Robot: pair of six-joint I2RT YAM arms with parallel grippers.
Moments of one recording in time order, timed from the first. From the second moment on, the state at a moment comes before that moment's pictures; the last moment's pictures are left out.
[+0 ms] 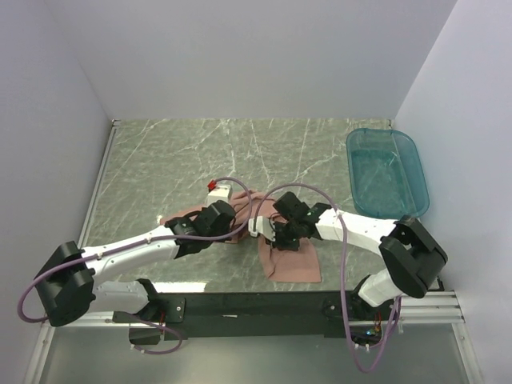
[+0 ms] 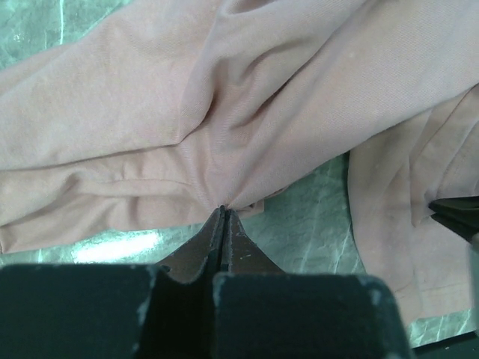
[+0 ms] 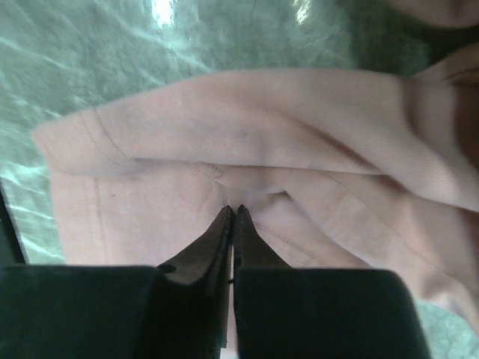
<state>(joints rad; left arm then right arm) -0.92 1.22 0.72 -0.34 -0.42 -0.65 0.78 1.48 0.78 -0.46 -0.34 -0.71</state>
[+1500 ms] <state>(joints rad) -0.90 0.71 0.99 -0.30 -0.30 -0.47 0.34 1.00 1.75 -0.80 -0.36 -0.52</state>
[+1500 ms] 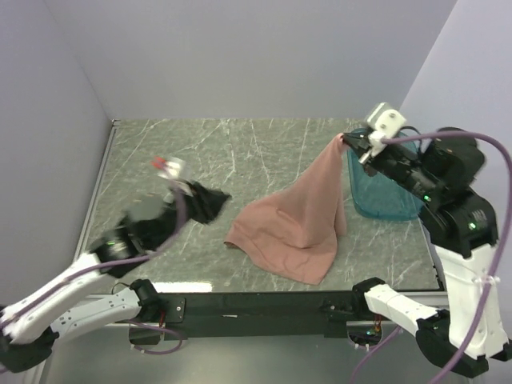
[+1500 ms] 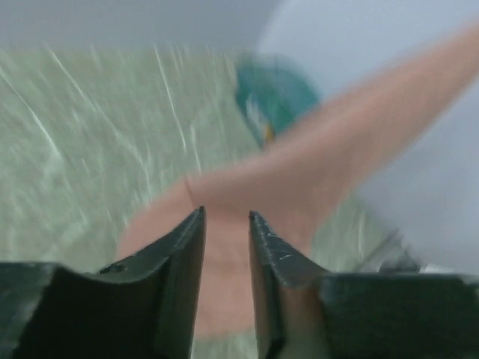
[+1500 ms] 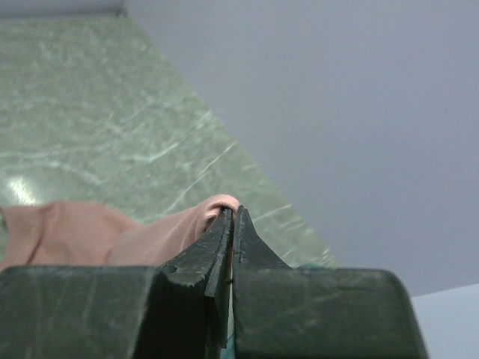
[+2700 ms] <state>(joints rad) -1.47 1.94 1.15 0.05 -0.28 -0.48 0.31 1.00 1.48 -0.74 -0.33 -0.46</state>
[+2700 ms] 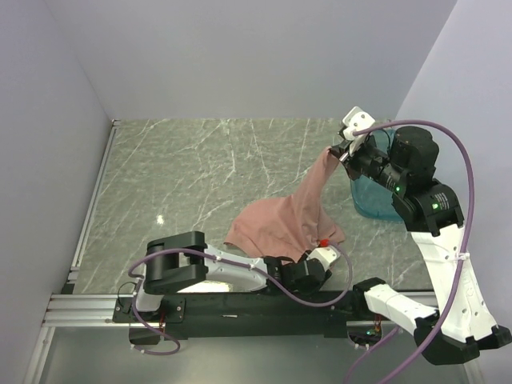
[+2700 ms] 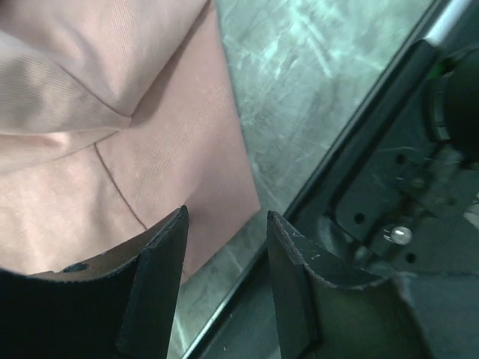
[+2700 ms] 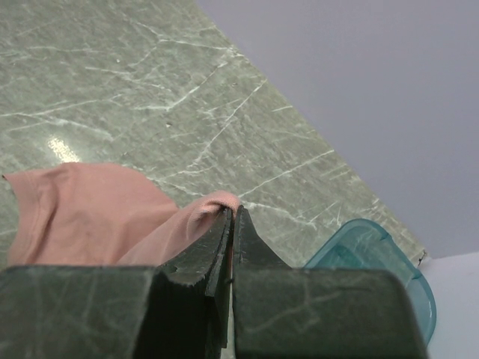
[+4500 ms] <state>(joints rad) -1.44 0.64 1.26 -0.05 -0.84 -0.07 0.18 0.93 2.01 -0.89 -0.39 -0.50</state>
